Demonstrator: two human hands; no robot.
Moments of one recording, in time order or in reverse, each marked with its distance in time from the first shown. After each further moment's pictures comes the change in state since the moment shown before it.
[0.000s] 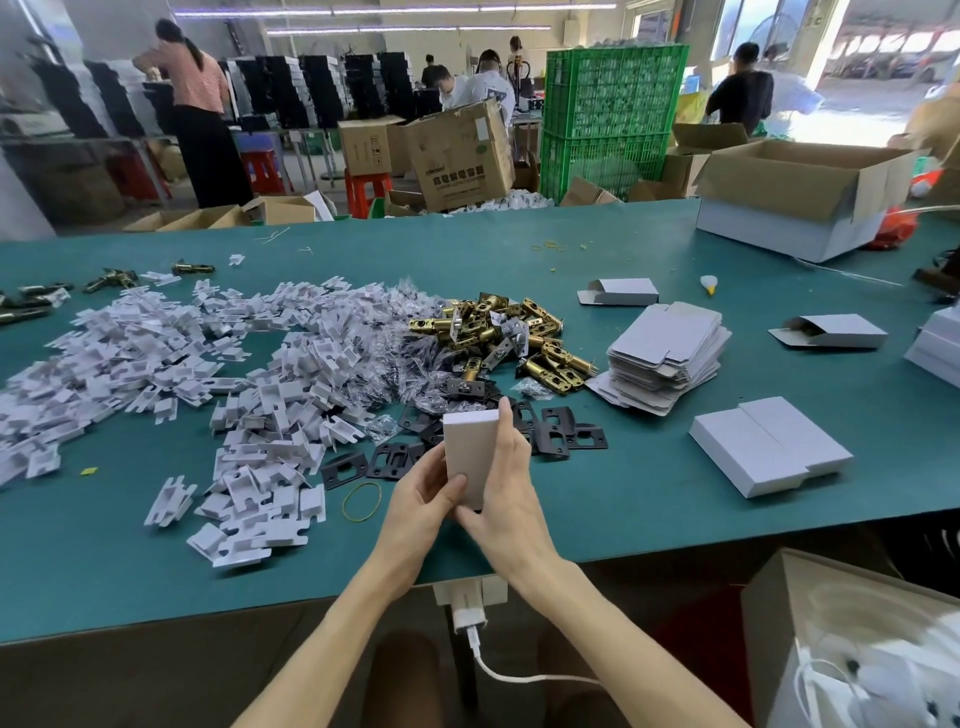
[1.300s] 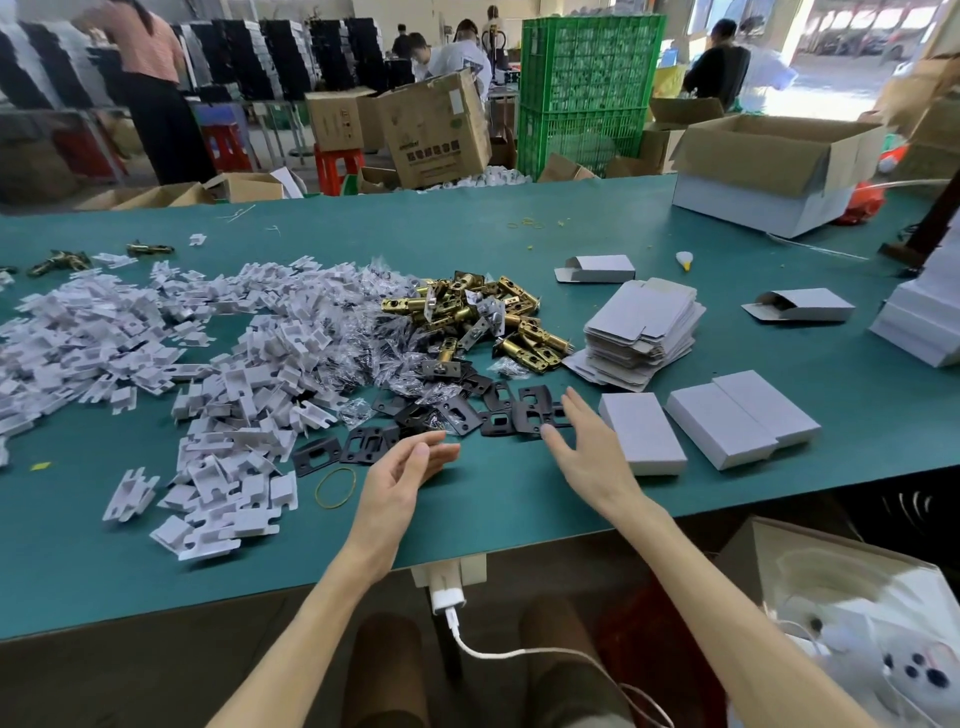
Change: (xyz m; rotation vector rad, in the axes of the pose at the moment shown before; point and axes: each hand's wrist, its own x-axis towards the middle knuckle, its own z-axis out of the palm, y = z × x) left_hand 0.001 -0.001 0.003 0.063 0.038 0.002; right_hand 0.027 0.070 -0.093 -0.148 -0.069 0.252
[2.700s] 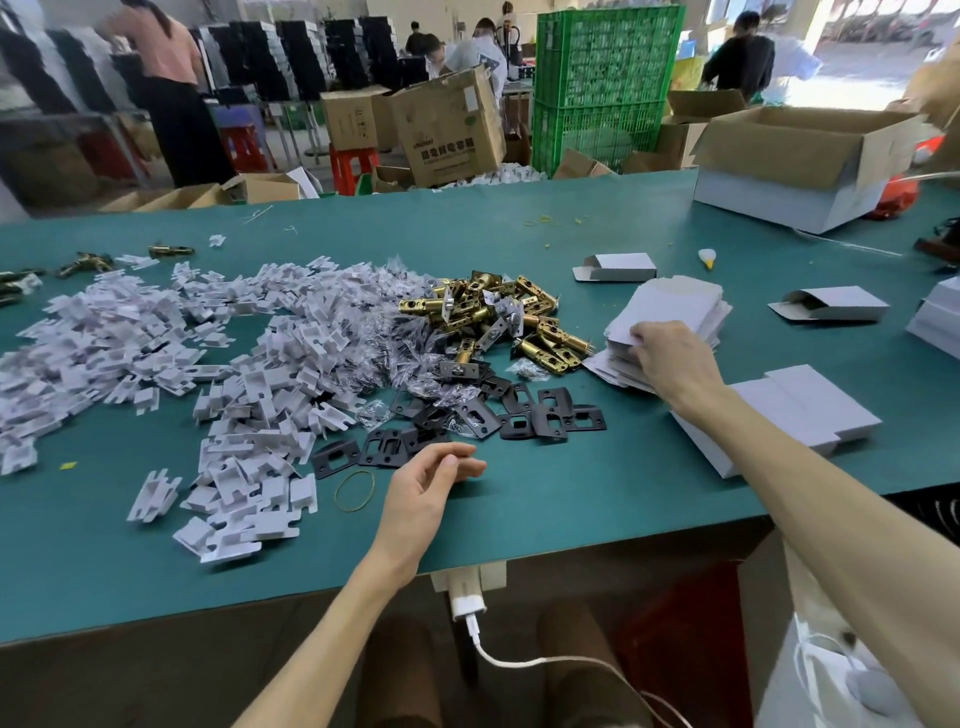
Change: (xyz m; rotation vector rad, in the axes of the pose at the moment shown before) left_hand -0.004 0.006 0.005 0.073 0.005 -0.015; right_hand 0.104 0.013 -0.088 -0.614 0.157 -0.021
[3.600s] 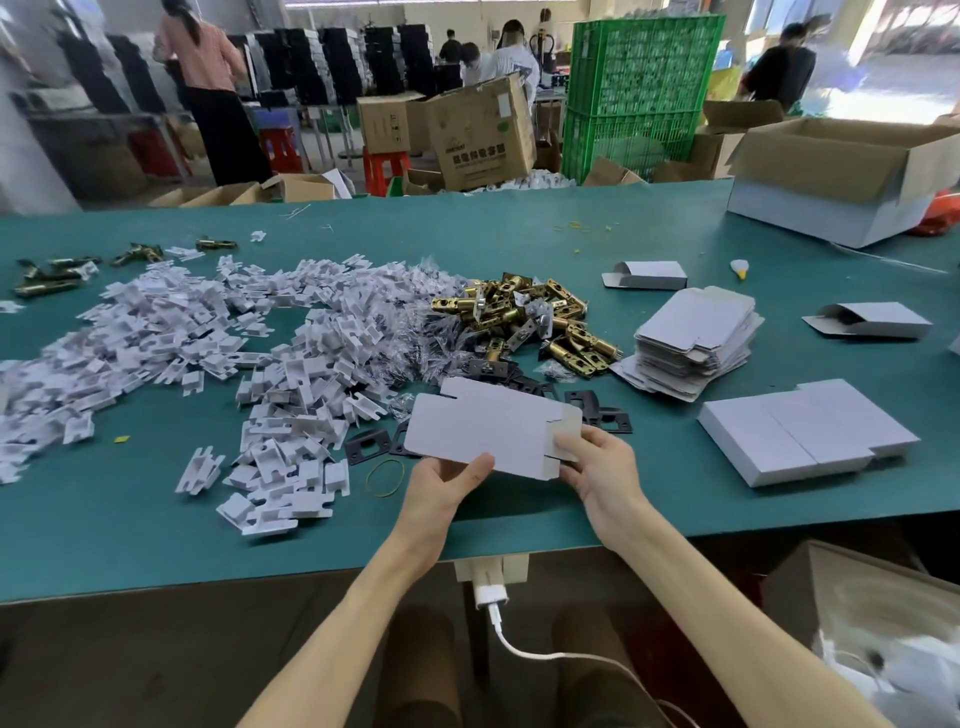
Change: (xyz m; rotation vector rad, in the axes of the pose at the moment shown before) left_hand -0.006 -0.001 -0.010 -0.101 0.075 -0.152; right_hand -0.122 -0.110 0.061 1.656 -0.253 0.589
